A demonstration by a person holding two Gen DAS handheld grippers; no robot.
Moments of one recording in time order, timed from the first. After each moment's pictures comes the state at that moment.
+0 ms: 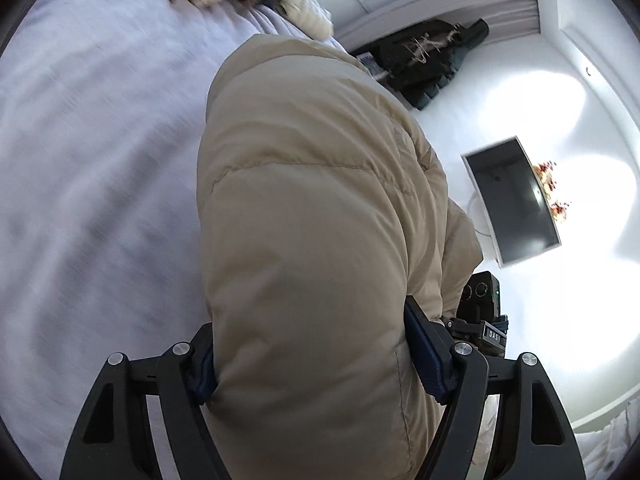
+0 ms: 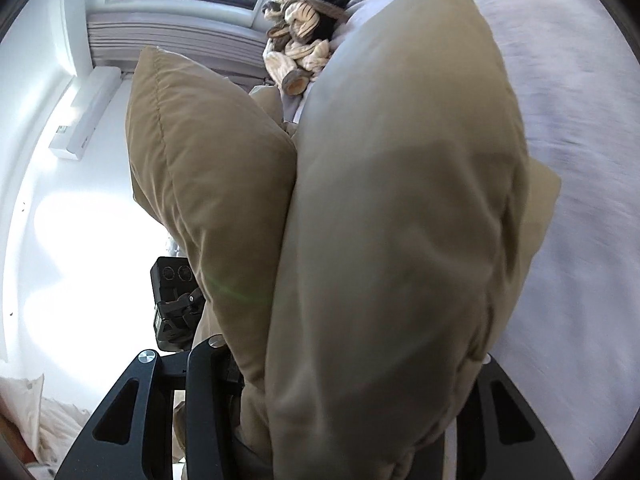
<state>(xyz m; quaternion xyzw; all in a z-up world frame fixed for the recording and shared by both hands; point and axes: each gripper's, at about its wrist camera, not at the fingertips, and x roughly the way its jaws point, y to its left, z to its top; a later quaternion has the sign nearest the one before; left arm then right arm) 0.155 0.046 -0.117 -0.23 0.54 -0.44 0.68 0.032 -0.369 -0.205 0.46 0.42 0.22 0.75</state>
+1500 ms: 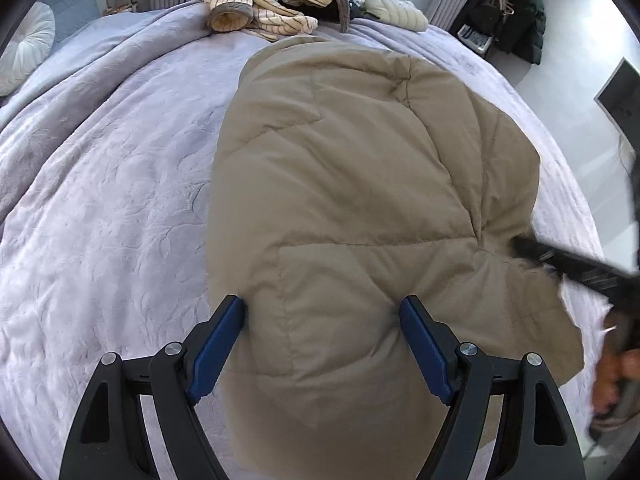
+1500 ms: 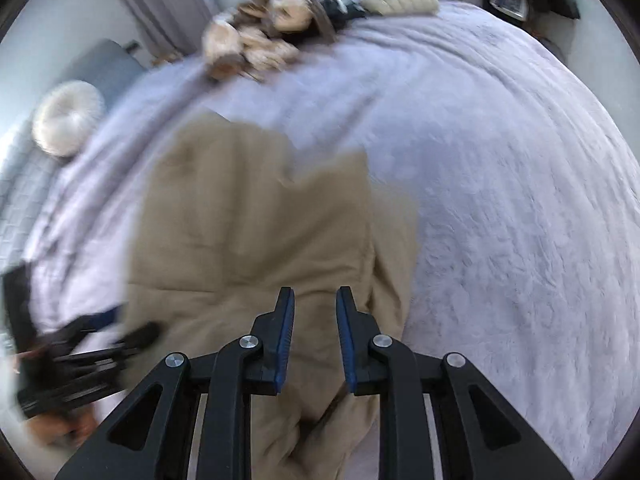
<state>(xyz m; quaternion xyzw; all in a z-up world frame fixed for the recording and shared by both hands) 0.163 0.048 -0.148 0.03 0.53 -0.24 0.81 0.121 -0.203 -0.188 0.15 0.51 -0.08 0.84</state>
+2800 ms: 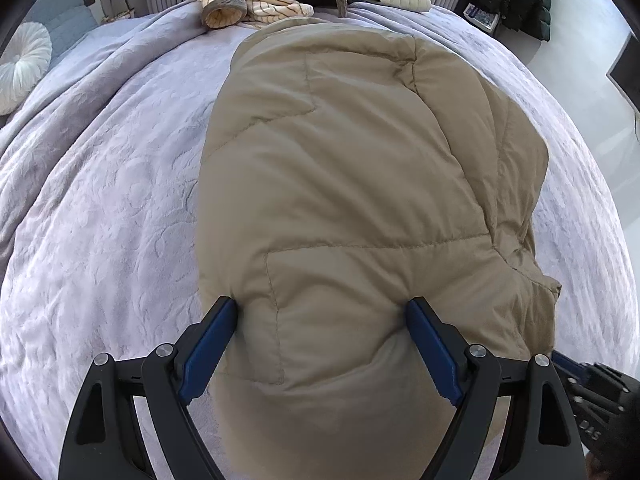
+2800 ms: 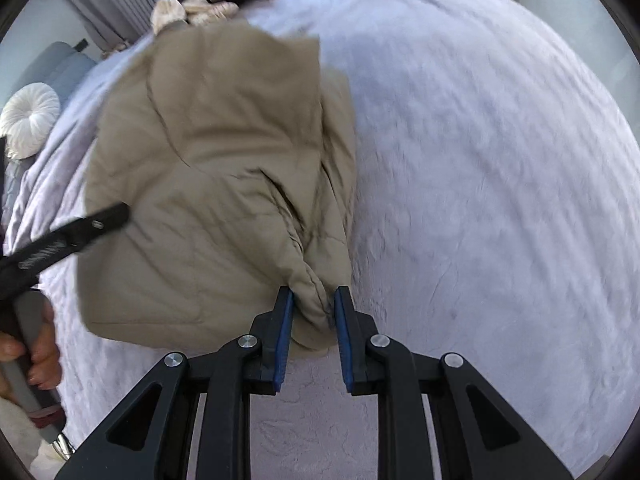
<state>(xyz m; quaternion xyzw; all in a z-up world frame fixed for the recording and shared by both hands) 0.159 0.023 -0.159 0.08 0.54 -0.21 0.81 0.030 -0.200 -0.223 0.20 0.54 -0.13 0.81</state>
